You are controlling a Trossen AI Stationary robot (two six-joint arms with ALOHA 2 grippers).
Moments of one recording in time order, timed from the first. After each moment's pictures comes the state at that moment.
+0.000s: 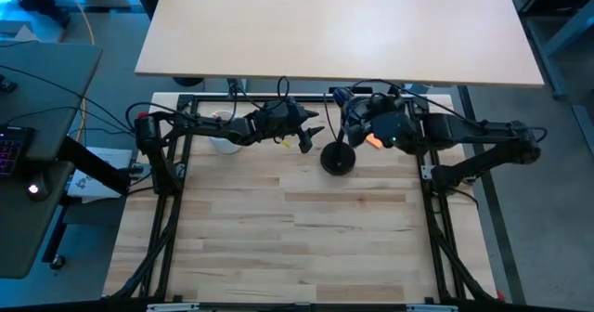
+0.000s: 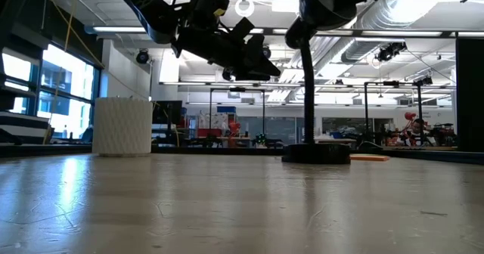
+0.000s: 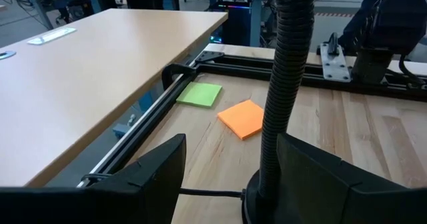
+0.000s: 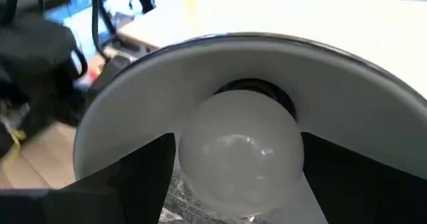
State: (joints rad) left arm 0.31 1.79 1.07 0.47 -0.06 0.06; right arm 0.01 1.21 1.29 -0.76 0.77 0.64
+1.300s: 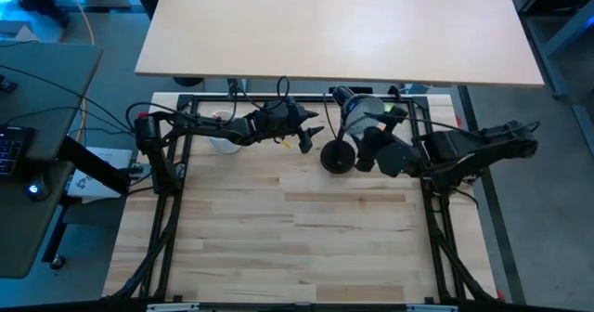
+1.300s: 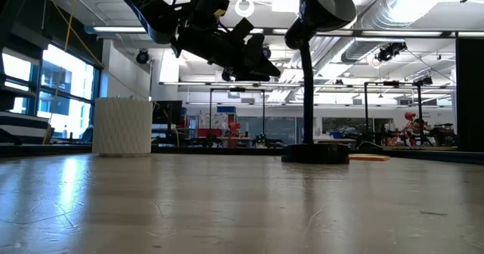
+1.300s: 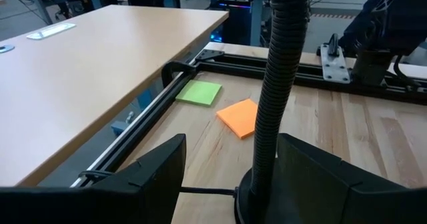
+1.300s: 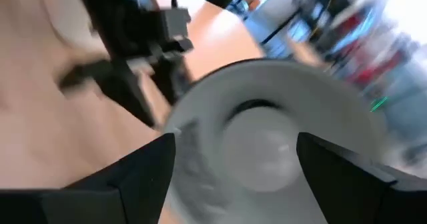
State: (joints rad) left arm 0.31 1.79 1.07 0.46 -0.06 0.03; right arm 0.25 1.22 1.29 -0.82 1.03 -0.06
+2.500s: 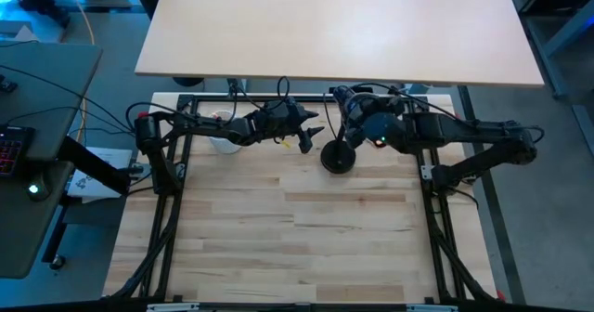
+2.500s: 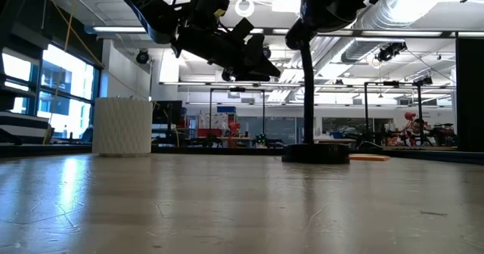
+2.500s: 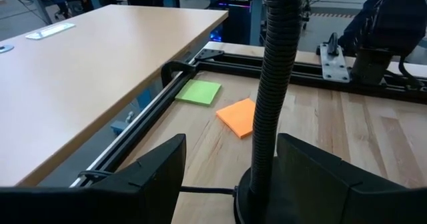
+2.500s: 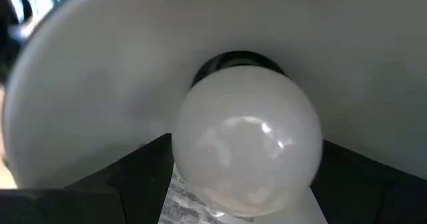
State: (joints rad) left arm 0.31 1.79 1.07 0.46 -0.06 0.04; right arm -0.02 1.26 1.29 -0.84 0.80 0.51
